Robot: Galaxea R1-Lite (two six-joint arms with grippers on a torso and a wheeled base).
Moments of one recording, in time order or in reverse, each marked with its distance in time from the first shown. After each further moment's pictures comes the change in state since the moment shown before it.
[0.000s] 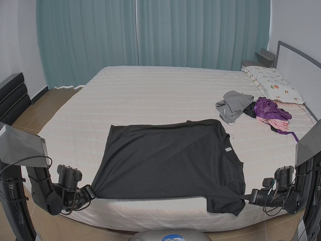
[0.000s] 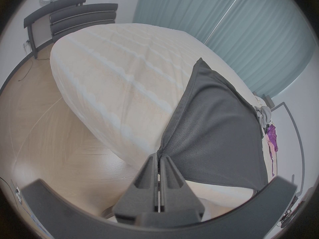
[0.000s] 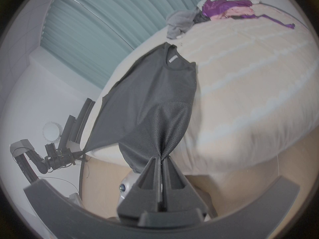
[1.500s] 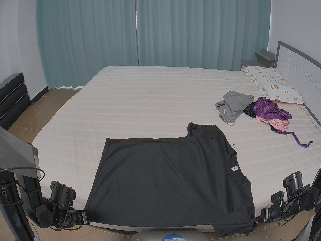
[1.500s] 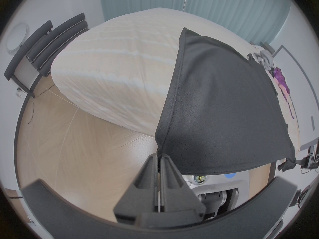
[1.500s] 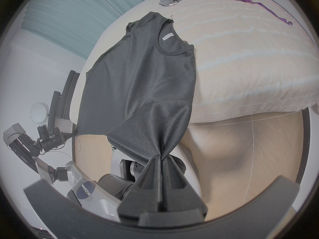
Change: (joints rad) left arm -0.029 -0.092 0.247 0.063 0.021 0.326; right arm -0.028 -0.423 0.006 0.831 -0.027 -0.221
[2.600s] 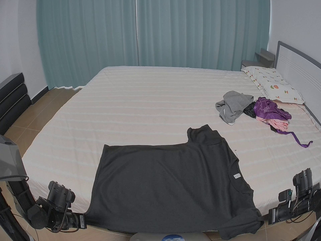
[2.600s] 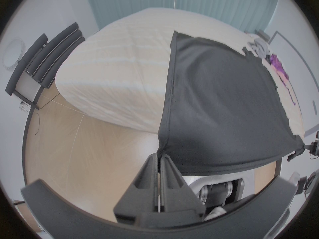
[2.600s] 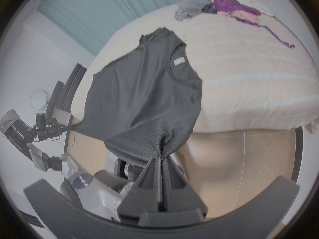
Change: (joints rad) left arm -0.069 -0.195 -0.024 0.262 0.058 0.043; right arm -0.001 -0.271 -0.012 0.215 -0.036 -0.109
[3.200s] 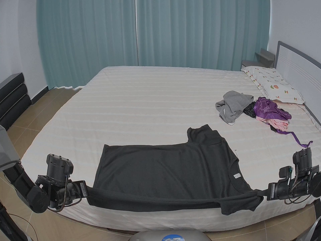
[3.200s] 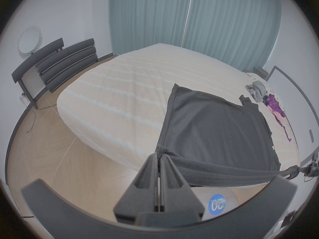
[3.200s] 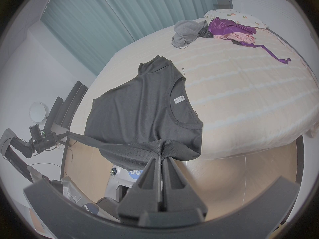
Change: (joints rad) left arm 0.032 -0.068 -0.234 -0.013 0.086 -0.065; right arm 0.009 0.024 -0.208 -0.021 -0.050 0.110
